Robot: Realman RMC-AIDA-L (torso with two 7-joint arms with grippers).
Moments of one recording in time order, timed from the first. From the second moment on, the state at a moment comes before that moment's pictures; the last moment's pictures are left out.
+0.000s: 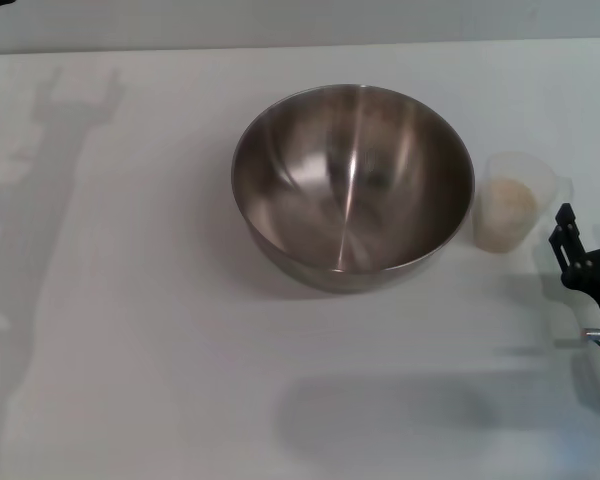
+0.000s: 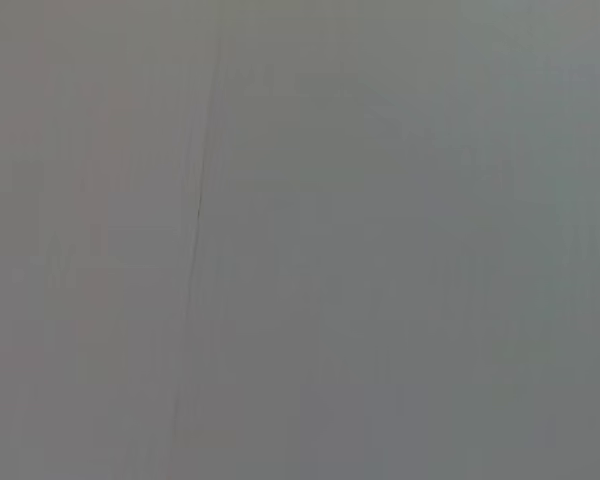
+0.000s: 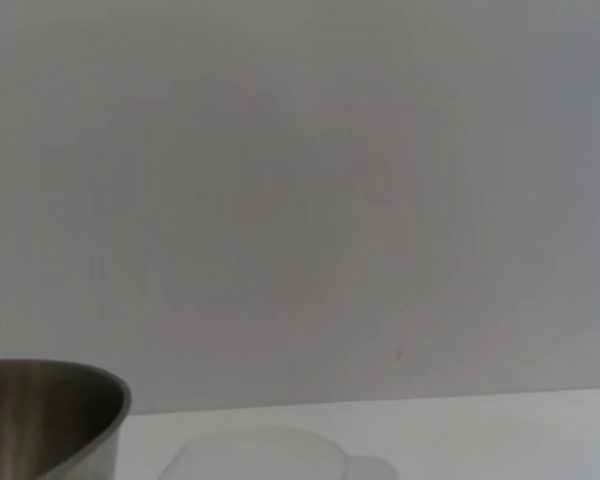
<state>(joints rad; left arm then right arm) -0.43 -2.05 -1.50 -0.61 2.86 0.84 -0.20 0.20 2.08 0.22 0.47 -1.58 -1.29 -0.19</state>
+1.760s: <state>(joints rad) -0.41 -2.06 -1.53 -0.61 2.86 0.85 -0.20 0.27 2.08 0.26 0.41 -1.58 -1.22 -0.19</state>
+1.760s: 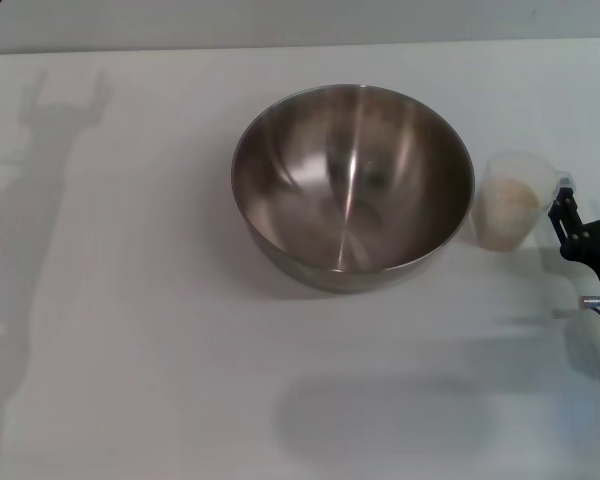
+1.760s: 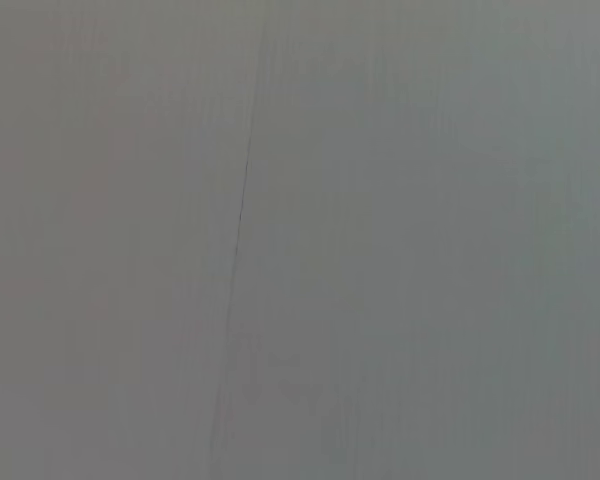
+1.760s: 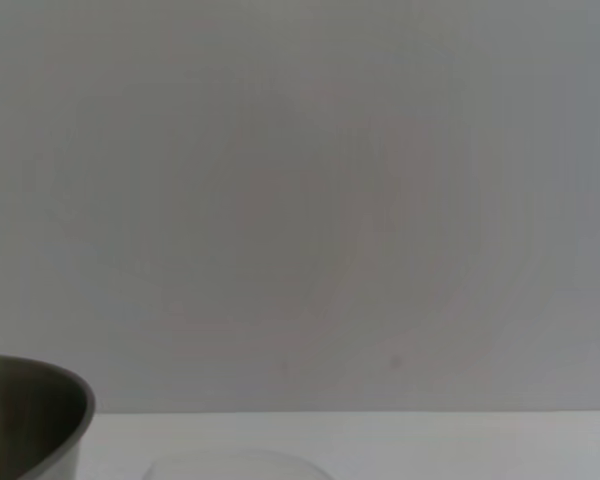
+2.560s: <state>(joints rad) -0.41 -2.06 -1.54 -0.61 2.86 0.85 -0.20 0.30 2.08 0.26 0.40 -1.58 -1.19 -0.21</state>
